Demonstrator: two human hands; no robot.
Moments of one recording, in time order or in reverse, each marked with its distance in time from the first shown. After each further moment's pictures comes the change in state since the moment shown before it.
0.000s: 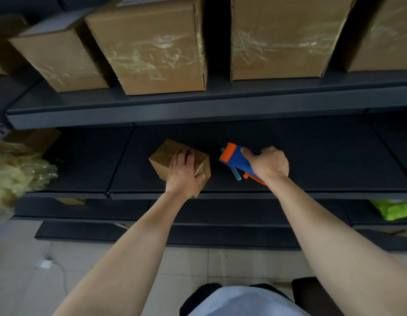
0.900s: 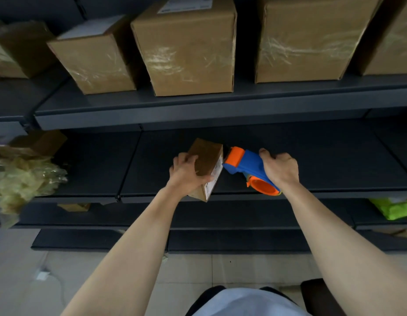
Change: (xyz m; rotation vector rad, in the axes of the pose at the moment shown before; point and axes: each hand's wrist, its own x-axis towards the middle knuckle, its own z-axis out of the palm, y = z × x) left_hand -0.001 -0.033 -0.035 -0.253 -0.188 -0.034; right_hand -0.029 -0.011 0.002 0.325 0.030 0.093
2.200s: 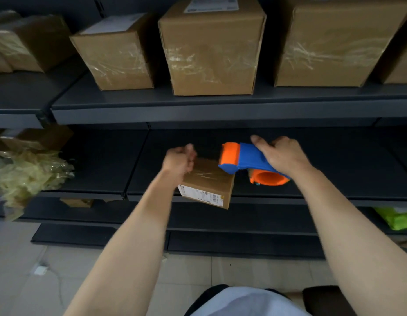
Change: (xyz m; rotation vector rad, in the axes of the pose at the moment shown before) left_hand 0.008 -0.006 -0.040 -1.143 0.117 -0.374; right_hand -0.005 -0.055 -0.017 -0.306 -0.162 -0.321
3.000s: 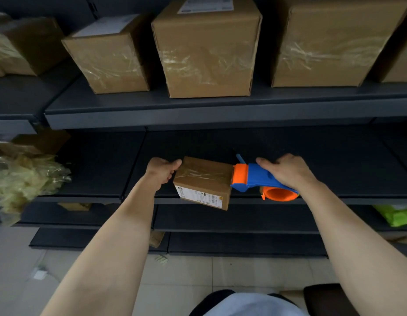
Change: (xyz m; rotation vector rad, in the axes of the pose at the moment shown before) left_hand 0.037 -0.023 -0.047 0.453 0.066 -0.108; right_hand -0.002 0.043 0.014 -0.113 -0.123 0.127
